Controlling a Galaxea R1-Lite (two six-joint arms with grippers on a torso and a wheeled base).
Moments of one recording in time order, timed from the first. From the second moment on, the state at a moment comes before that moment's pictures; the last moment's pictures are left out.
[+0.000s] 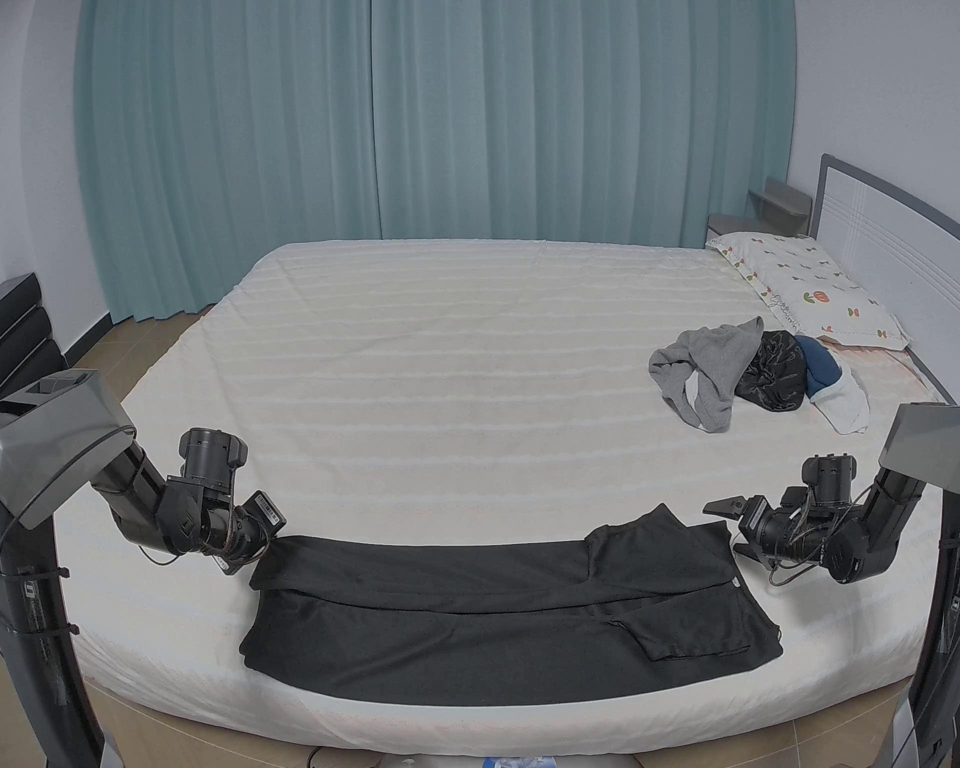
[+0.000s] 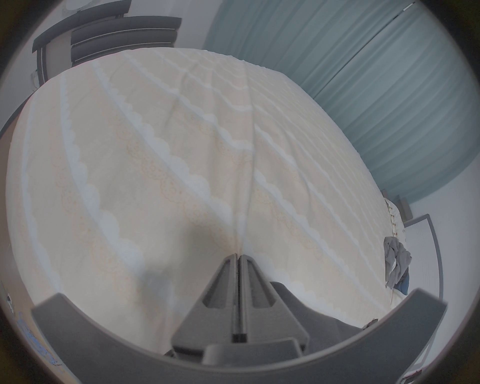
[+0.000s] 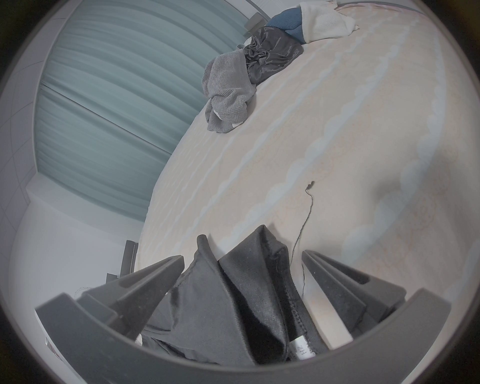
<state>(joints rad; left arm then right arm) -0.05 2.22 -0.91 -0.44 0.00 -0.81 -0.05 2.32 -0.70 -0.98 0.39 0.73</state>
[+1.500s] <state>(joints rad) -0.04 2.23 -0.91 -0.47 -0.01 -0.82 -0.10 2.36 -0.77 -1.00 0.35 0.73</state>
